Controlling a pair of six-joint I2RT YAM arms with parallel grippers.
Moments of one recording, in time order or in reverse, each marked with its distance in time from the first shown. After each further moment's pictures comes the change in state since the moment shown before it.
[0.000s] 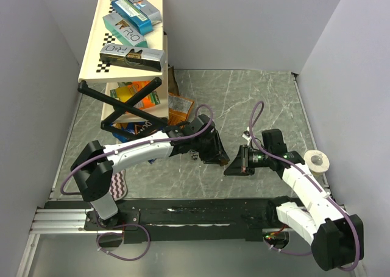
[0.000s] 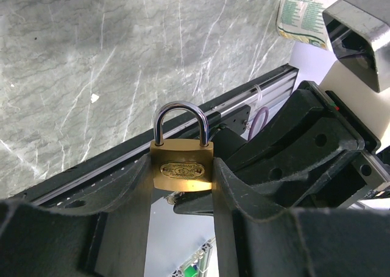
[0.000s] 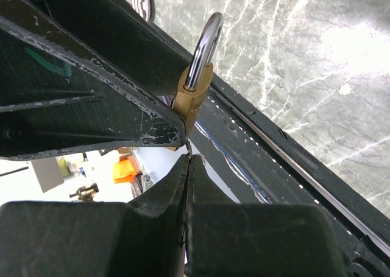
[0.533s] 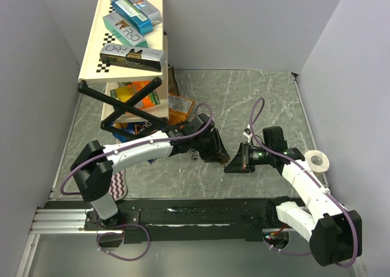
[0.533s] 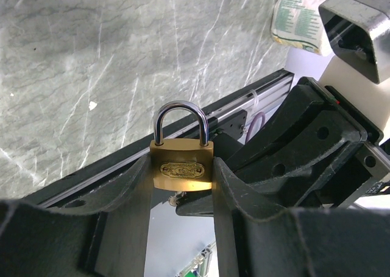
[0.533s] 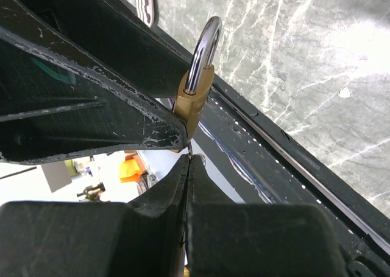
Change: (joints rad) left arm 0.002 -0.001 -0.002 0.015 -0.011 0.004; right arm -0.023 0.045 0.029 -0.005 -0.018 -0.008
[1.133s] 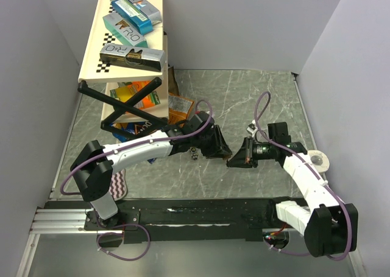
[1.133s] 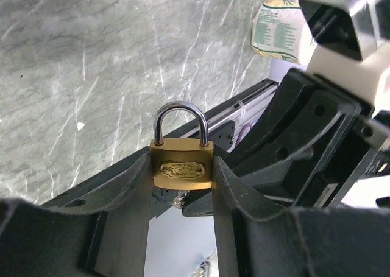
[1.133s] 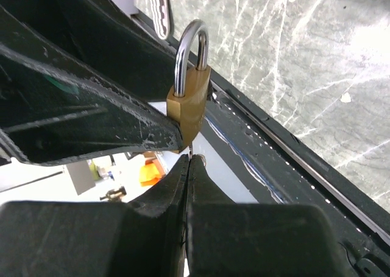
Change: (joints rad) left arm 0.006 0.000 0.000 0.071 -0.016 0.011; right arm -0.092 0.071 0.063 -0.050 -0.068 -0.027
